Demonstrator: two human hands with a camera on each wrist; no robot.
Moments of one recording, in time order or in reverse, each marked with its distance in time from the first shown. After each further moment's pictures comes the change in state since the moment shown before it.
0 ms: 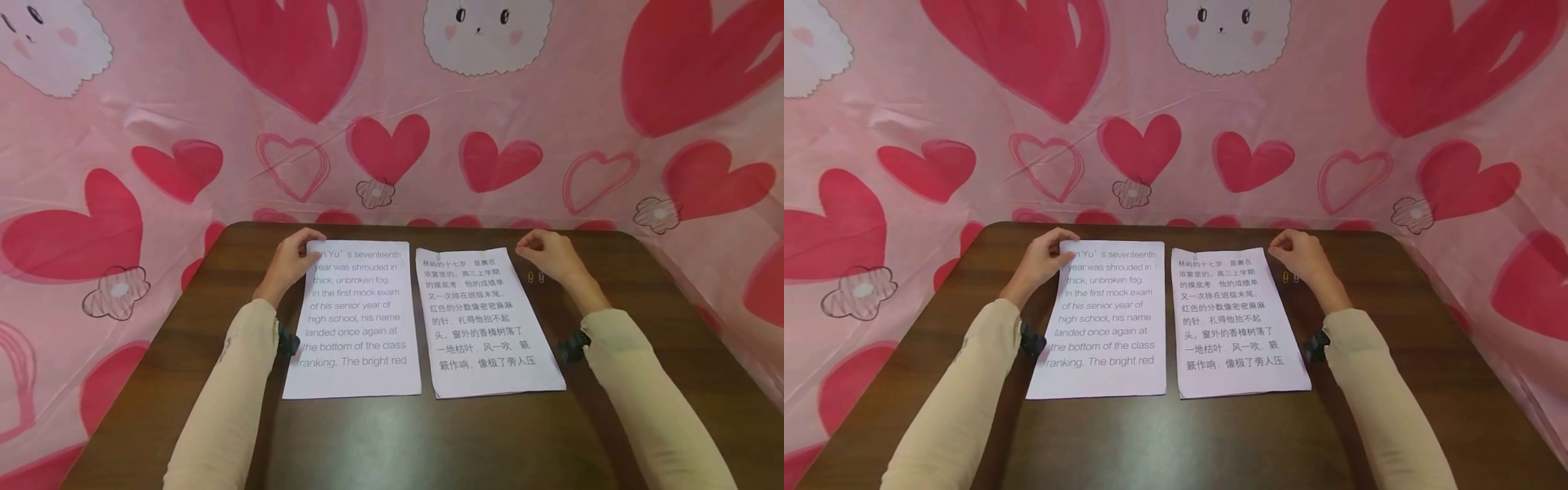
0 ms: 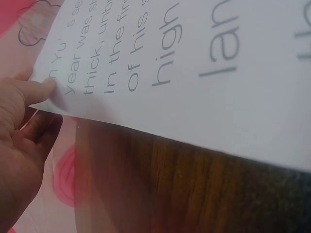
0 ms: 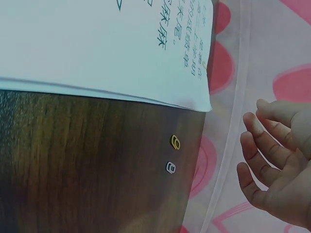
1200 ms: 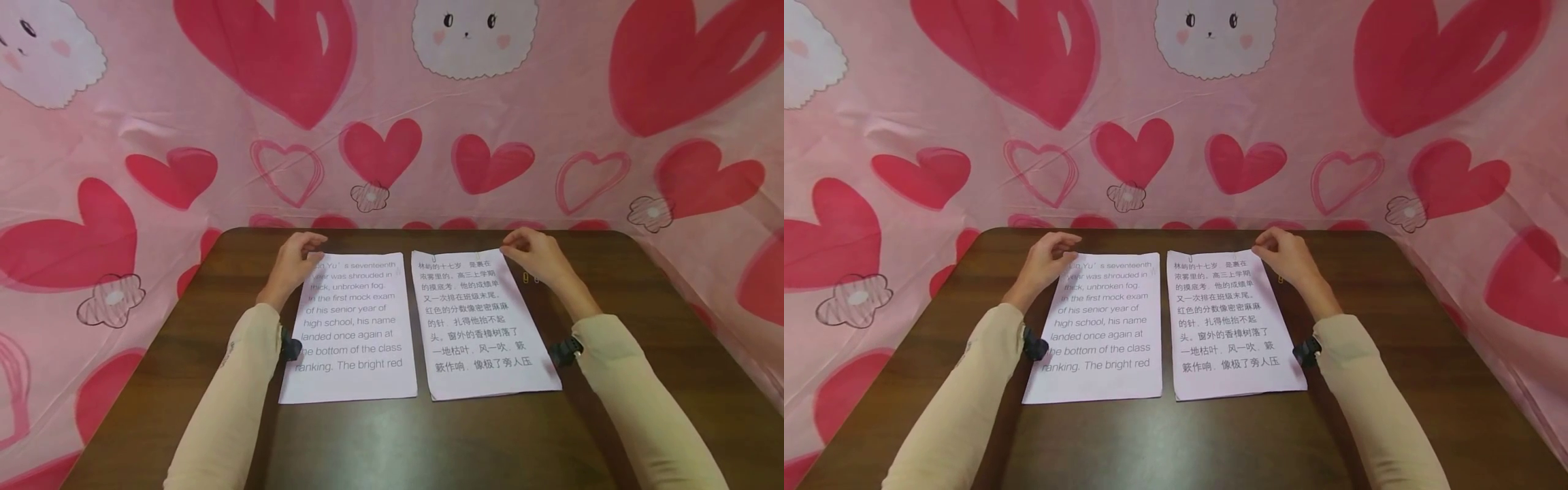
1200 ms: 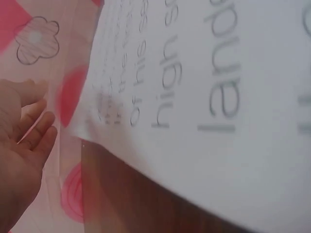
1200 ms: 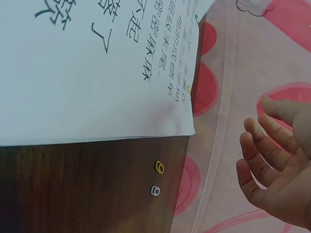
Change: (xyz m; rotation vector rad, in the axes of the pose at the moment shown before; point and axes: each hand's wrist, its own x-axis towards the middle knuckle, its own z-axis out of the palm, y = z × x) left_hand 0.005 0.008 0.011 0.047 0.065 0.108; right_hand -0.007 -0.019 0.004 0.064 0.014 -0.027
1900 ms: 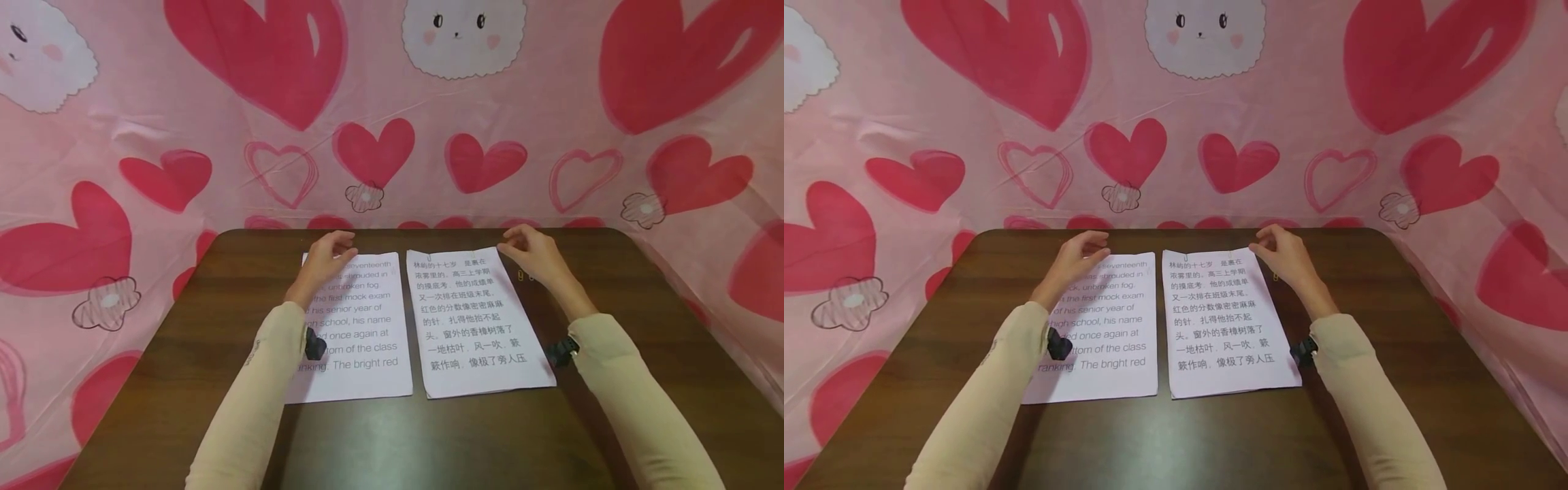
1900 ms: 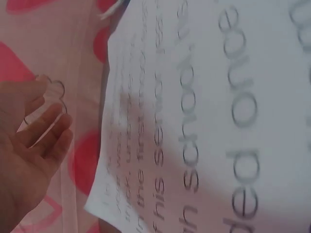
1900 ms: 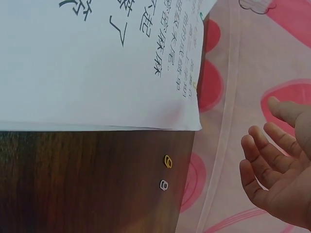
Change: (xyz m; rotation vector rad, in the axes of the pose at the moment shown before) left_hand 0.008 0.048 0.039 -0.032 -0.143 -0.055; right_hand -0.005 0.008 0.001 0.044 0.060 0.002
